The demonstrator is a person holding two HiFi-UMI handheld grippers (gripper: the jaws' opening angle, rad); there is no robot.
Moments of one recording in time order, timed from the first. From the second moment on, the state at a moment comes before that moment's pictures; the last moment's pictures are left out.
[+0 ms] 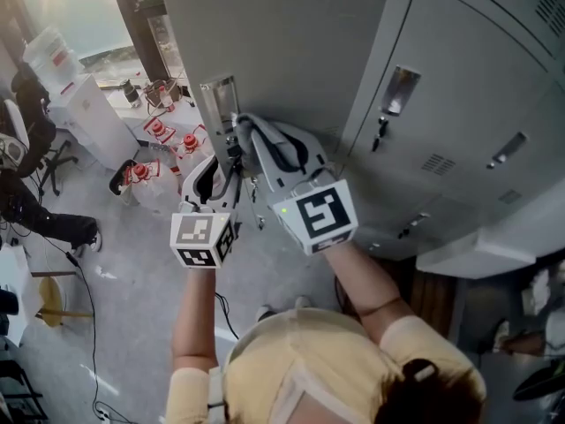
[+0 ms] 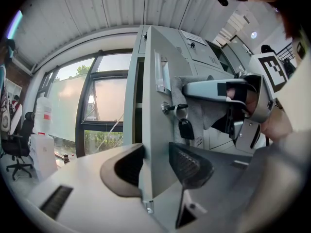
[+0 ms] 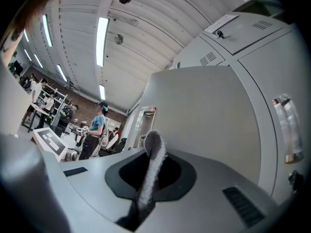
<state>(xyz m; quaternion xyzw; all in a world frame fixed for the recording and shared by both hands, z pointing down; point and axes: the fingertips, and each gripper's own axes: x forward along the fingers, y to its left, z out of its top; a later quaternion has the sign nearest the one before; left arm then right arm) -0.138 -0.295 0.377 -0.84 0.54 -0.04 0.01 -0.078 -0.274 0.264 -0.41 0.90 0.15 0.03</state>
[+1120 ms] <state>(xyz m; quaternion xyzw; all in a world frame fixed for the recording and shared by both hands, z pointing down) -0.137 -0.296 0.377 -0.84 0.54 -0.04 0.01 0.046 -0.324 0.281 -0.58 0.81 0.13 0.01</state>
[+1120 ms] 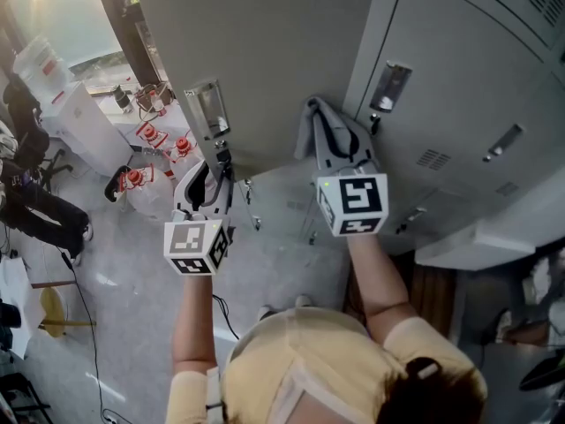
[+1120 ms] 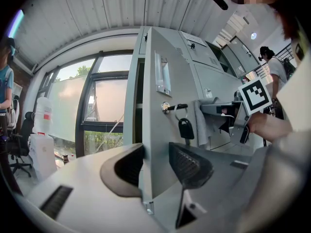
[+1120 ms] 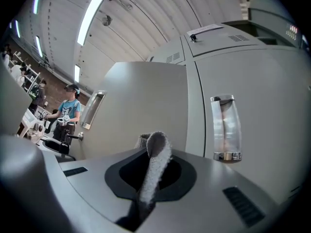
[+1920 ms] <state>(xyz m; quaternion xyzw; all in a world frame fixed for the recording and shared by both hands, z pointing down) -0.139 -0.296 0.378 -0.84 0.54 -0.03 0.02 0.071 -0.309 0.291 -0.60 0.79 0.11 0.00</state>
